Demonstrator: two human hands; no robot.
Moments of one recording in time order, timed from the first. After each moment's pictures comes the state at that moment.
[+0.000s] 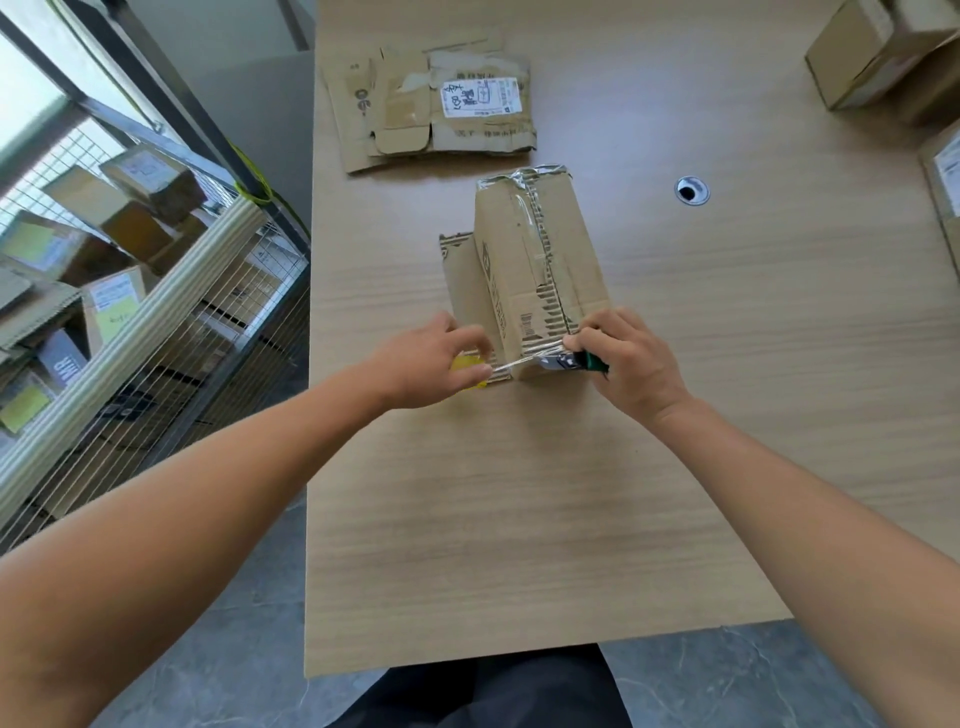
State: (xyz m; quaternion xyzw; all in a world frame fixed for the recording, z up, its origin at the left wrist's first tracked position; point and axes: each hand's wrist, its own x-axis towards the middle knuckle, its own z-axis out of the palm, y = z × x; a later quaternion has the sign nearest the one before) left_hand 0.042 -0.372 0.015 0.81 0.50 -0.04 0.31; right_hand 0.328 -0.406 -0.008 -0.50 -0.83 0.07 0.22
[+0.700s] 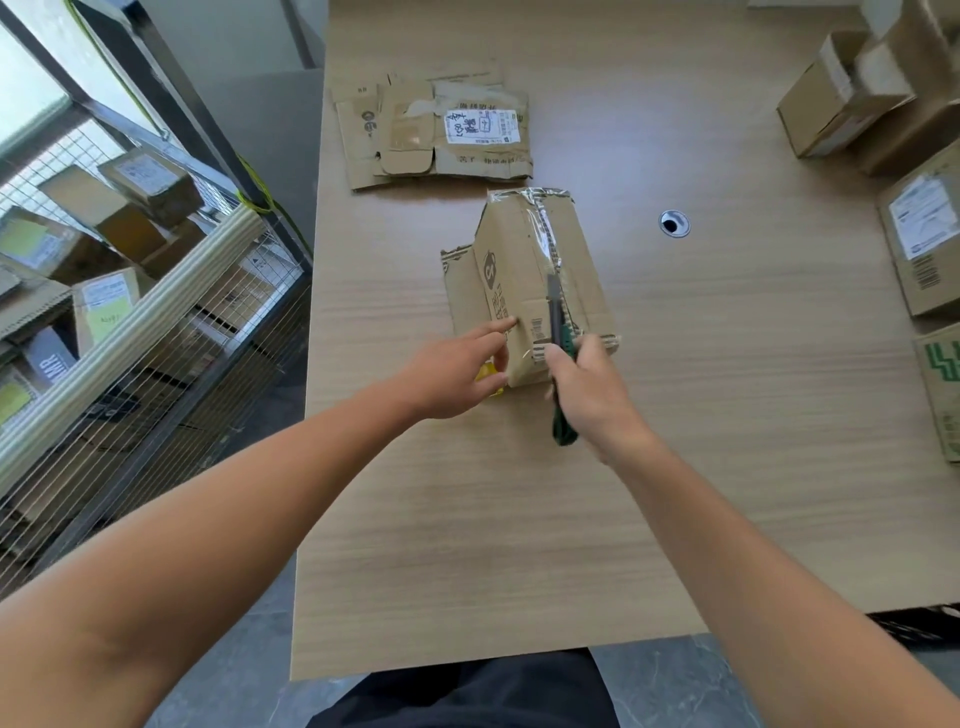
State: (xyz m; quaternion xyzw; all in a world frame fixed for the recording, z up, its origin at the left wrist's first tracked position) left_hand 0.069 -0.375 0.021 0.83 0.46 0.02 0.32; right_hand 0.254 -0.425 0.051 -0.71 -0.43 0.47 0.29
